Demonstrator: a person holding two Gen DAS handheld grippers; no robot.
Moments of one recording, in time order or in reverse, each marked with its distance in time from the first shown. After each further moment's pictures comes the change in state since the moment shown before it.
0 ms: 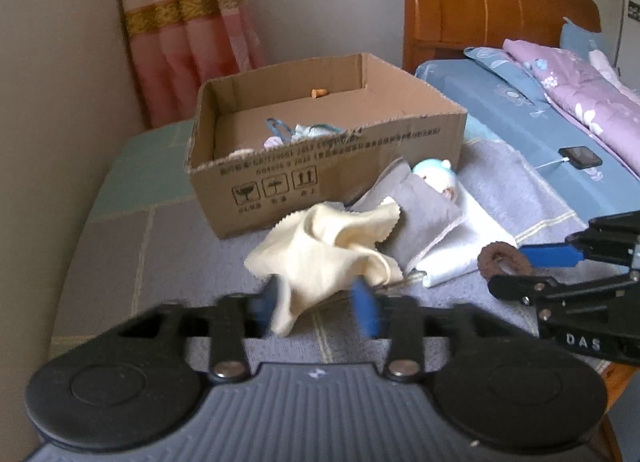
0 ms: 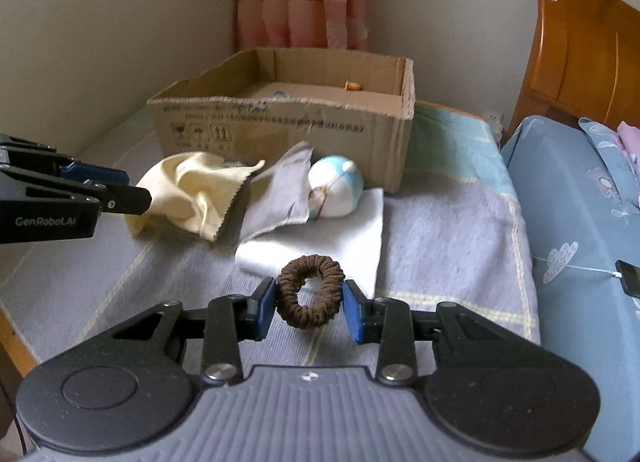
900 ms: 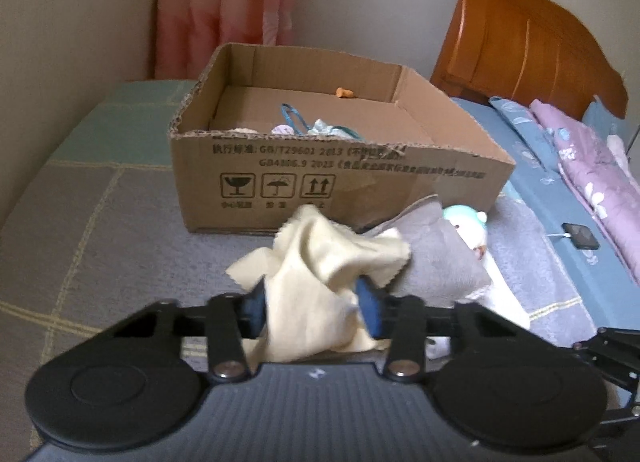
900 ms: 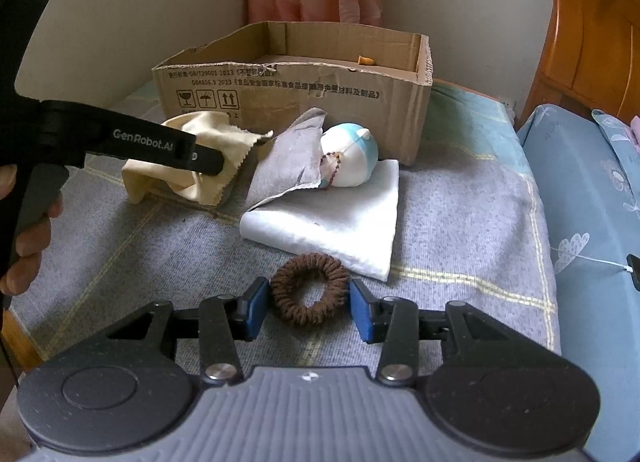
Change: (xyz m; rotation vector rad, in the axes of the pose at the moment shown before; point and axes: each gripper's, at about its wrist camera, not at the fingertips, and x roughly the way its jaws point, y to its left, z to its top) left arm 0.055 0.022 0.008 -0.271 -0.014 -0.098; right arm 0.013 0.002 -0.008 -0.026 0.049 0.024
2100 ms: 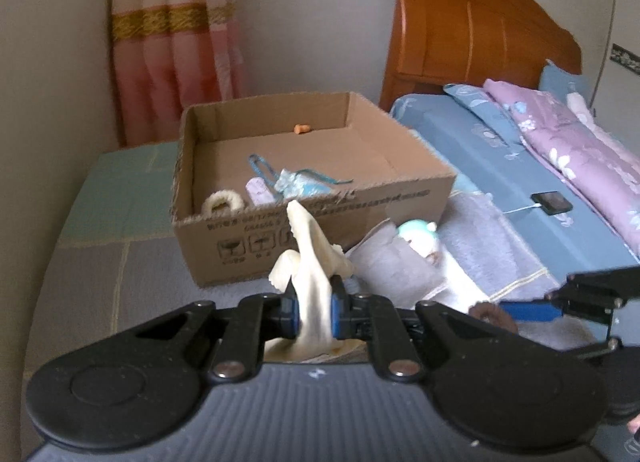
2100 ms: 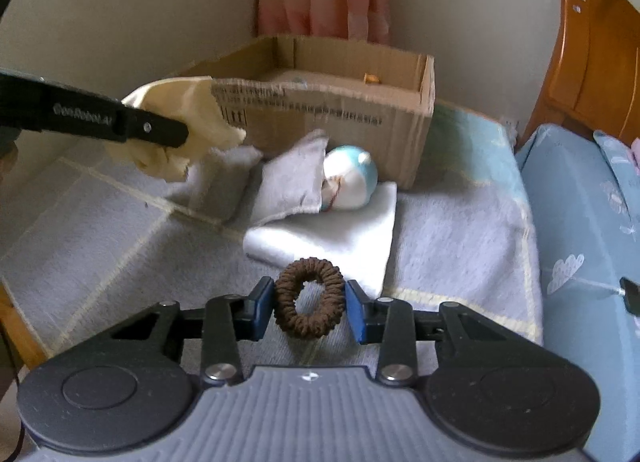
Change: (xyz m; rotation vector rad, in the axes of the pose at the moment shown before) left arm -0.053 -0.010 0.027 0.211 -0.032 -0.055; right arm -0.018 -0.002 0.011 -0.055 -0.037 0.007
